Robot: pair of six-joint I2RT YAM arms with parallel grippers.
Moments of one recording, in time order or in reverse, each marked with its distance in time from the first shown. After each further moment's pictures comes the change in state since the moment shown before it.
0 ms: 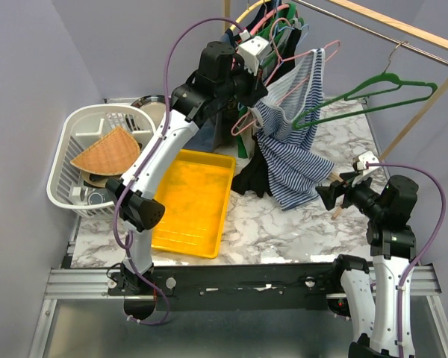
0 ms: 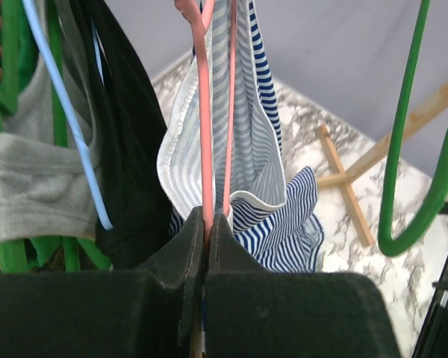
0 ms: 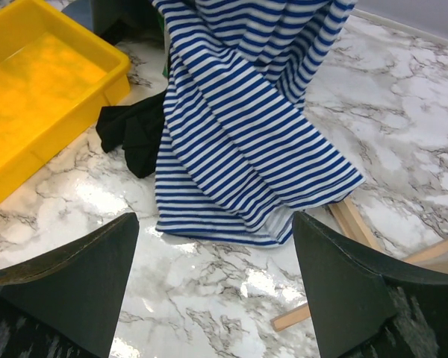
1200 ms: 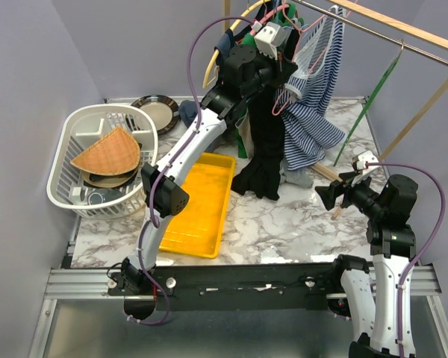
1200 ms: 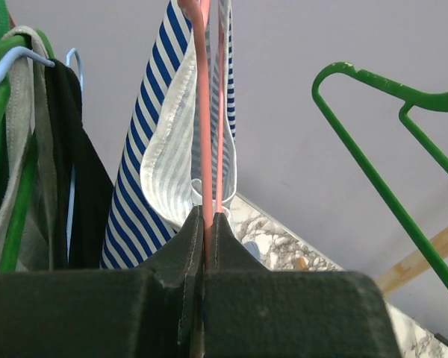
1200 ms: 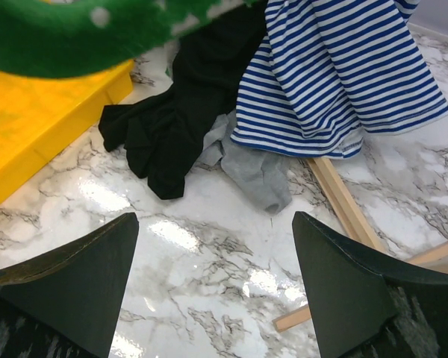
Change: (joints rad) left arm -0.046 0.296 0.208 0.480 -0.094 -0.237; right arm 0.000 0.009 -0.001 0.001 -0.009 0.000
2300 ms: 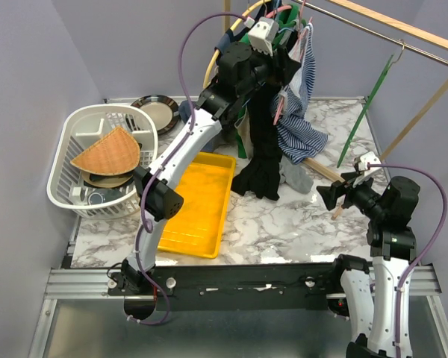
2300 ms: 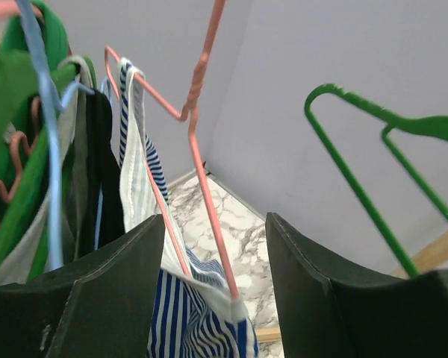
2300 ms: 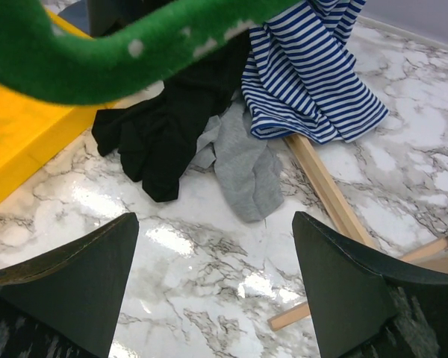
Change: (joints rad) left arm -0.008 -0.047 -0.059 0.011 -0.071 -0.016; right arm -0.016 -0.017 0.000 0.000 -0.001 -0.001
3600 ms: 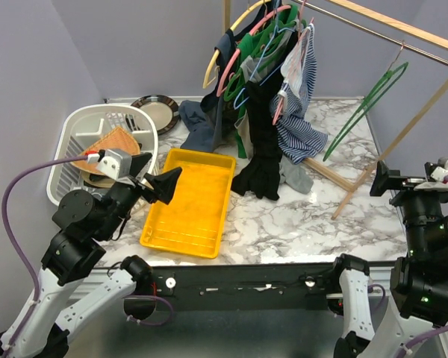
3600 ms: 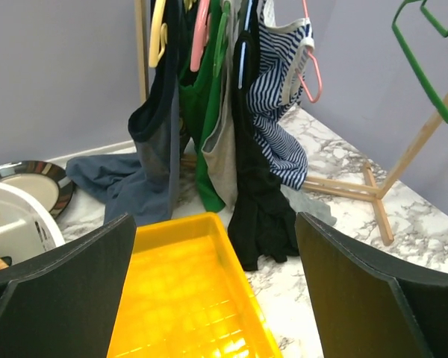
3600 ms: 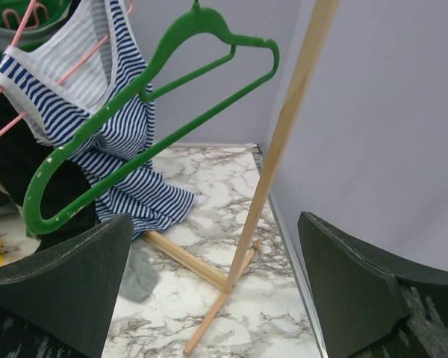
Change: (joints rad) left arm 0.010 -1.688 -1.460 -0.232 -0.267 0.181; right arm -0.116 -0.017 0.632 -0.229 0.481 0.117
